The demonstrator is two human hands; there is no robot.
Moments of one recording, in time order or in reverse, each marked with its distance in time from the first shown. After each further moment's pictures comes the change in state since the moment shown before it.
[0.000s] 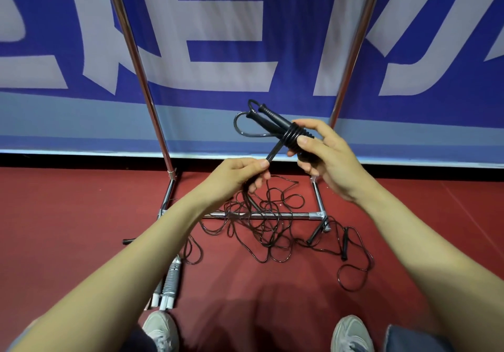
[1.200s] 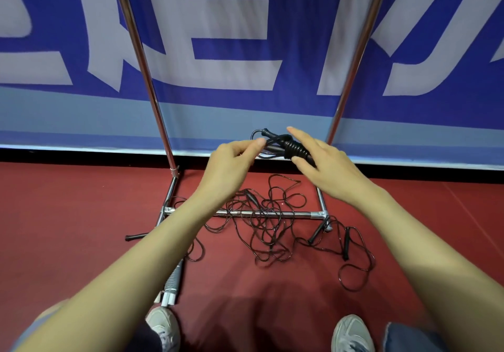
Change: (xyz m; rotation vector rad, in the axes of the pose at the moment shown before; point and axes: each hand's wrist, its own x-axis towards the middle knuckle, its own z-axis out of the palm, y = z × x) left_hand -0.015 0.023 0.007 0.332 0.426 0.099; right_hand 0.002 0.015 -0.006 -1.209 -0.045 -0.113
